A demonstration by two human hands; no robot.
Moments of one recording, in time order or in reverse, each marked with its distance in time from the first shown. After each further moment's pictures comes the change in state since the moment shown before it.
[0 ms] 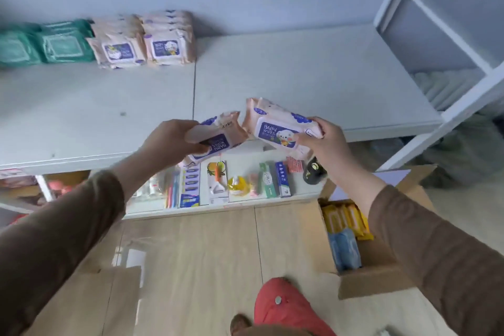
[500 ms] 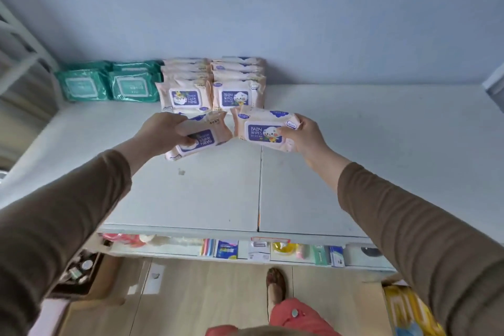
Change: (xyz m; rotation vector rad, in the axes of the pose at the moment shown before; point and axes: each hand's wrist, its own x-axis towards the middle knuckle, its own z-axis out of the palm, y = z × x) left_hand 0.185 -0.149 -0.165 0.246 0.116 -0.146; right_hand 0.239 -0.080 0.218 0.062 -0.159 0.024
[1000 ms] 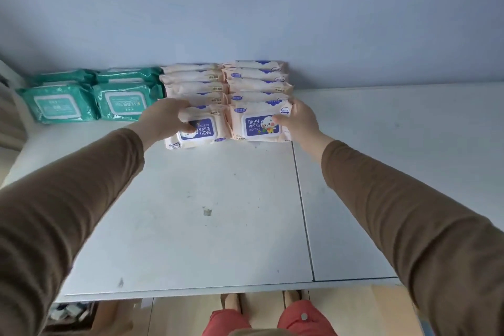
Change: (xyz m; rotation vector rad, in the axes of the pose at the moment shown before) left_hand 0.164 -0.080 -0.021 0.092 -0.074 0.110; right_hand 0.152 -0.008 0.104 -0.362 0.125 -0.010
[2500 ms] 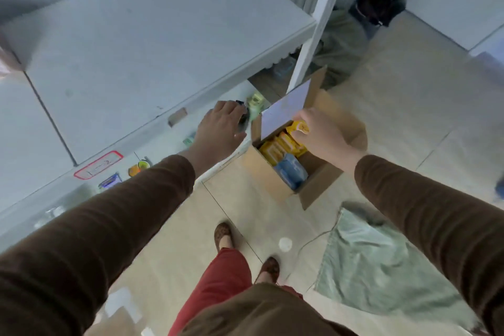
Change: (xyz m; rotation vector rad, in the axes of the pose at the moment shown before) left_hand -0.322 0.468 0.306 0.059 -0.002 0.985; right_hand -0.484 0.349 -0.345 -0.584 0.278 0.228
